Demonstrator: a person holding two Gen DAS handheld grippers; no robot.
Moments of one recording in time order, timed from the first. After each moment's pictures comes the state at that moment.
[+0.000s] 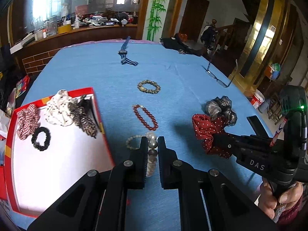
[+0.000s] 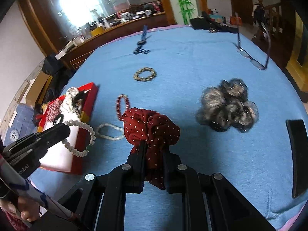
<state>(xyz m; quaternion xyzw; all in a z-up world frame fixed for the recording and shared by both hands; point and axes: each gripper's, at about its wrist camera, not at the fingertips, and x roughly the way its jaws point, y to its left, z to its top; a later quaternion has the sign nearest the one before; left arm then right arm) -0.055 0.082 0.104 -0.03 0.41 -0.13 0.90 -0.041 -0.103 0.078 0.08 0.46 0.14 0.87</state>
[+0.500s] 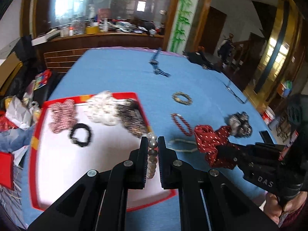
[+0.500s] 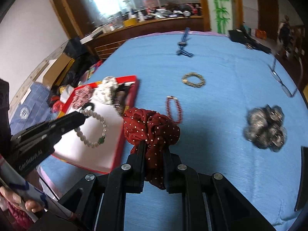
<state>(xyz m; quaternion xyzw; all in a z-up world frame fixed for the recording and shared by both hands) -0.074 0.169 0.122 -0.07 0.39 -0.06 0.92 -0.046 -0.014 0.102 0.03 0.45 0.22 0.86</state>
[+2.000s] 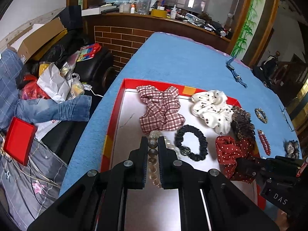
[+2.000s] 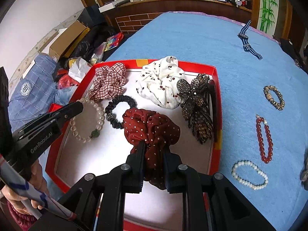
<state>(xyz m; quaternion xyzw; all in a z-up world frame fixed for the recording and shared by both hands) -0.037 0.331 0.058 -0.13 0.42 0.09 0.89 0.020 0.155 0.055 -0.03 0.52 0.26 0.81</state>
